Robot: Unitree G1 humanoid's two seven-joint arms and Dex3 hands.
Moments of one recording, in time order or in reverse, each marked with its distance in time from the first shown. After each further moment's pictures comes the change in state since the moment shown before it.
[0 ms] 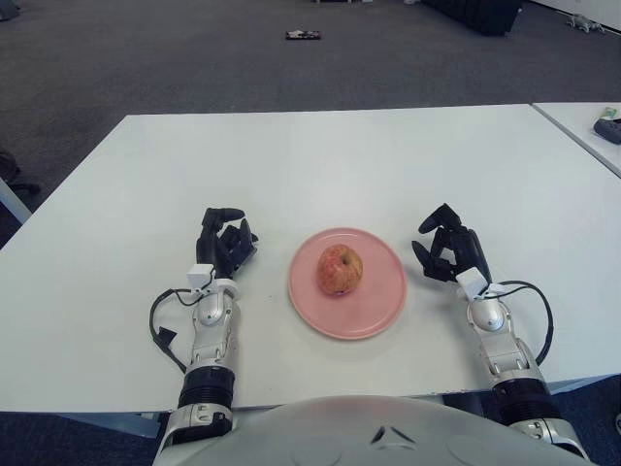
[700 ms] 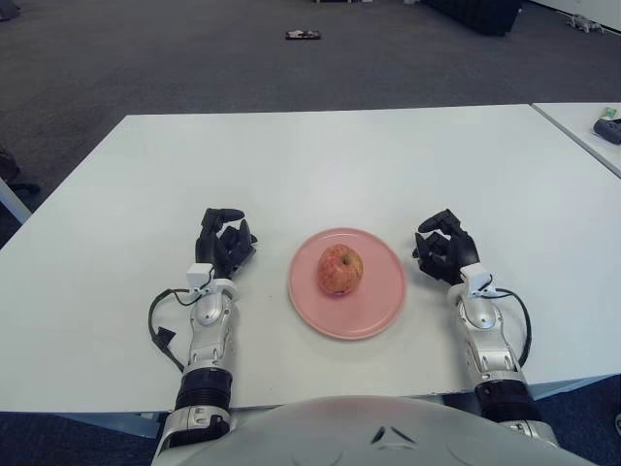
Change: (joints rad) left arm 0.010 0.008 -0.004 -0.030 0.000 0.036 0.000; right arm 0.005 0.130 -0.050 -0.028 0.243 0.154 0.063
